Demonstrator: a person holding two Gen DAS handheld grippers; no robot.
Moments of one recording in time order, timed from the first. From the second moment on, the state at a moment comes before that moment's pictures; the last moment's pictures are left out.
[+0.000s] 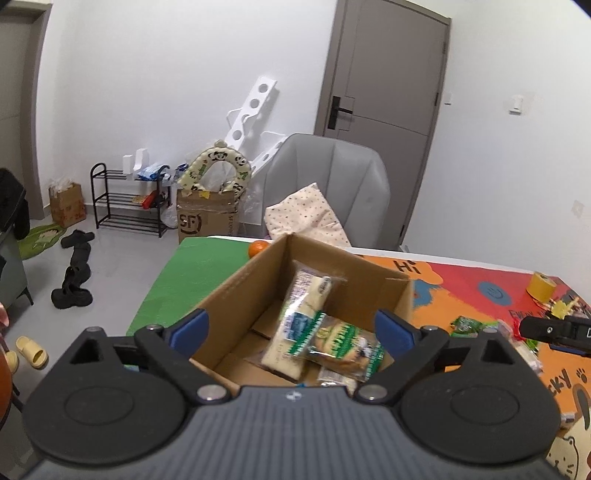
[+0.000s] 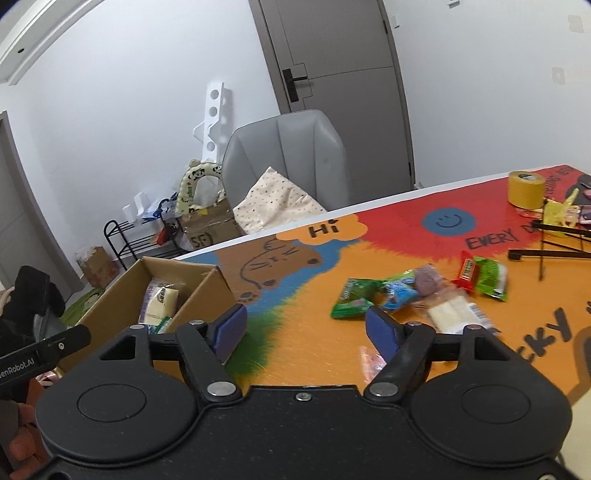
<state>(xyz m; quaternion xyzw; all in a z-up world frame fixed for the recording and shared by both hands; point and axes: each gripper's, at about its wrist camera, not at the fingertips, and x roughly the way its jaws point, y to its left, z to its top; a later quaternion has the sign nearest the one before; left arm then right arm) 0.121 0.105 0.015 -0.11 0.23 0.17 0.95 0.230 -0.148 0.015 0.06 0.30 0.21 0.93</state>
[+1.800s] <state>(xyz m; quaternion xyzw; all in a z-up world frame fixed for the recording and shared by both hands) 0.150 -0.051 -0.013 -0.04 0.28 0.00 0.96 0.201 -0.317 -0.050 0.07 0.34 0.12 0.93</state>
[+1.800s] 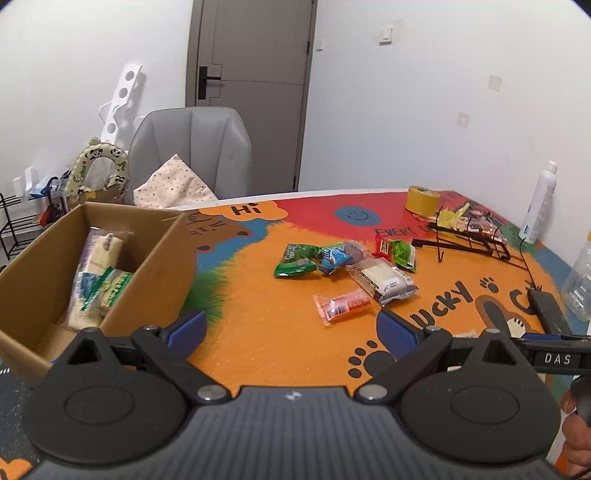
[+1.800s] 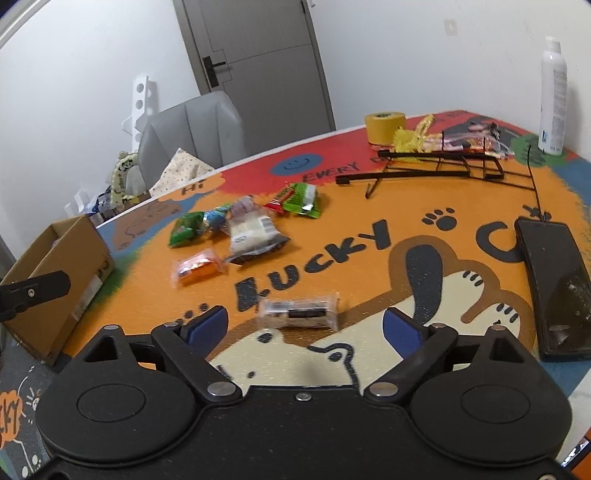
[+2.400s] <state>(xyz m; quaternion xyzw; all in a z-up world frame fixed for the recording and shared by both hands) 0.203 -0.071 -0.043 -0.02 0.33 0.00 0.95 0.229 -0.298 -0.083 0.05 0.36 0.13 0.92</state>
